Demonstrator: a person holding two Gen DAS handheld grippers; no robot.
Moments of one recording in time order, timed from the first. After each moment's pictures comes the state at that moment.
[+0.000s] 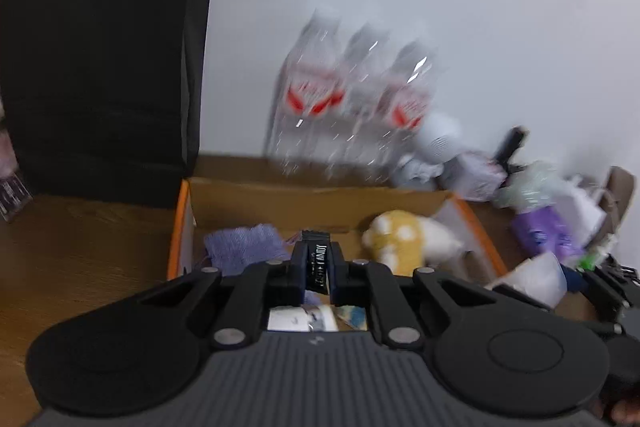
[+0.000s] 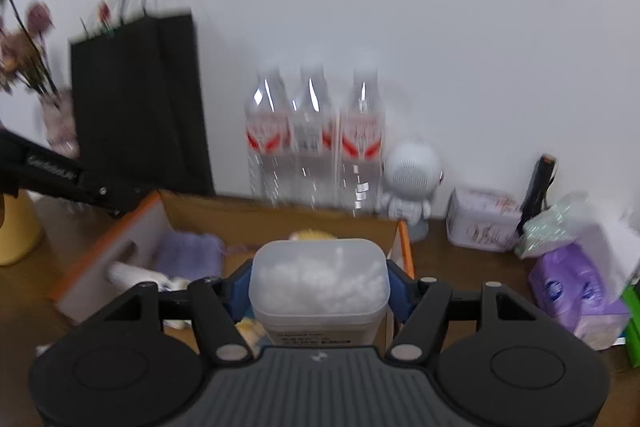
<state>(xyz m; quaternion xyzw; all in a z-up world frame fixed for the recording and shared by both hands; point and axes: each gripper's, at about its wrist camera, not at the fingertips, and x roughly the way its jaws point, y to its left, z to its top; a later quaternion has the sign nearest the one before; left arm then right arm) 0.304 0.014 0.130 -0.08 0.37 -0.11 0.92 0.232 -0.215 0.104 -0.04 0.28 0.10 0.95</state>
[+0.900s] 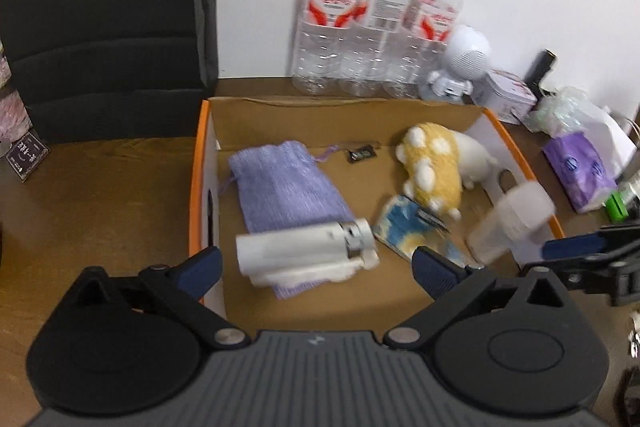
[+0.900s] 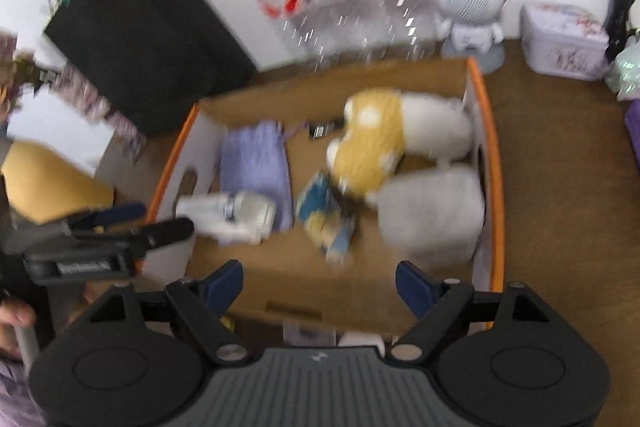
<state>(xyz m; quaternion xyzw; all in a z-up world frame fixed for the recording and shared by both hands) 0.283 0.021 0.112 -0.02 0.46 -0.10 0.88 0.284 -0.236 0.108 0.11 0.54 0.20 0.81</state>
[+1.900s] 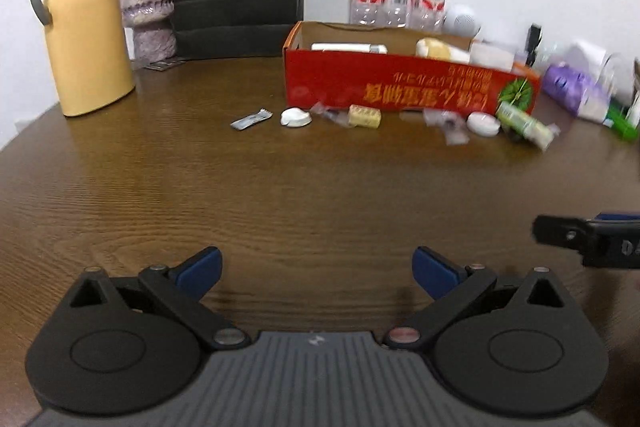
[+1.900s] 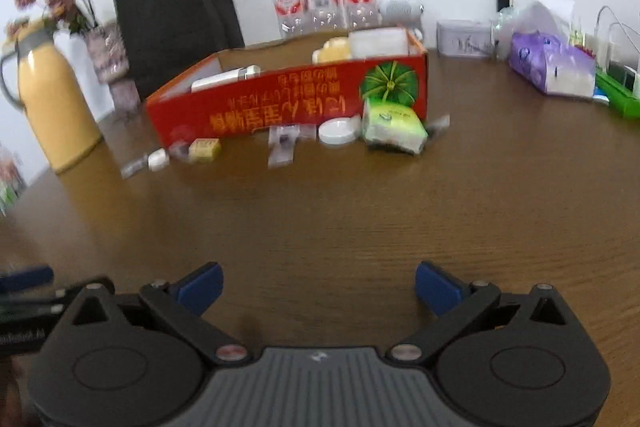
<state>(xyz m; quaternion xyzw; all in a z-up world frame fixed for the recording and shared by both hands) -0.019 -0.001 0.017 0.00 0.34 0.03 0.94 0.003 -0.228 0.005 0.03 0.34 0.11 0.93</state>
